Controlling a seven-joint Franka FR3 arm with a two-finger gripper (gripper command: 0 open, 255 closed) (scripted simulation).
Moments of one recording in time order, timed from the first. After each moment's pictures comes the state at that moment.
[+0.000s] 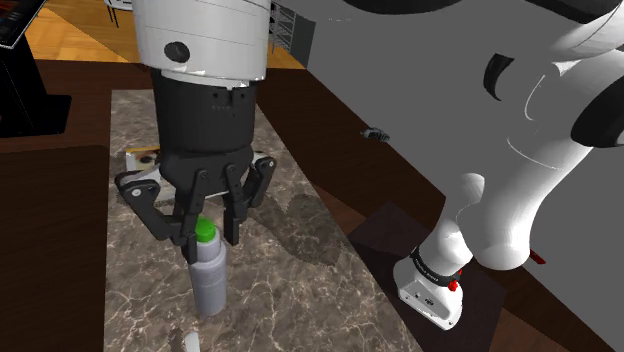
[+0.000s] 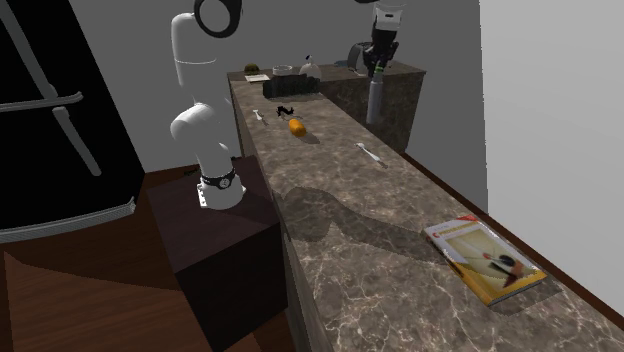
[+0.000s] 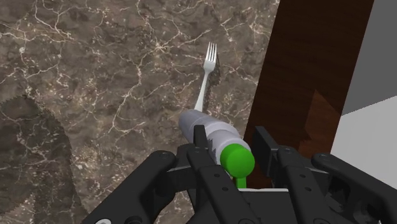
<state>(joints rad) 0.67 0.10 0.41 -1.51 0.25 1.63 1.11</state>
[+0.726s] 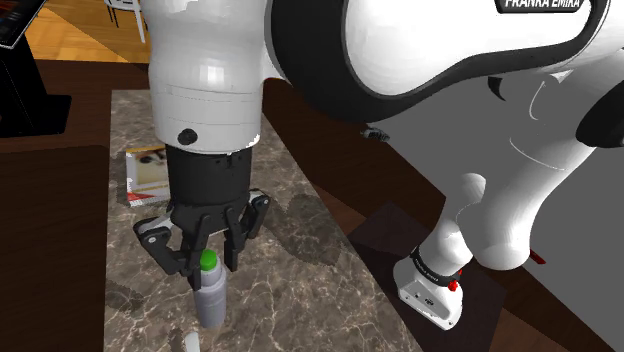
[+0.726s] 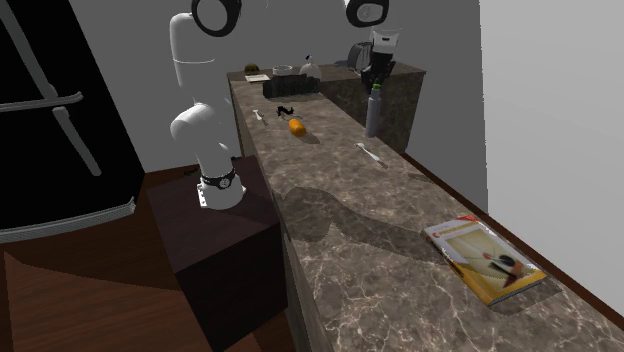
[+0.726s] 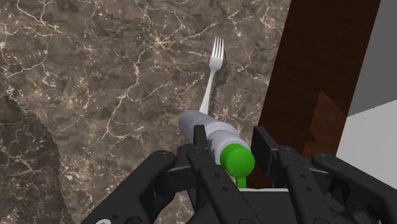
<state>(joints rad) 0.67 0.08 0.41 -1.68 0.26 1.78 1.07</state>
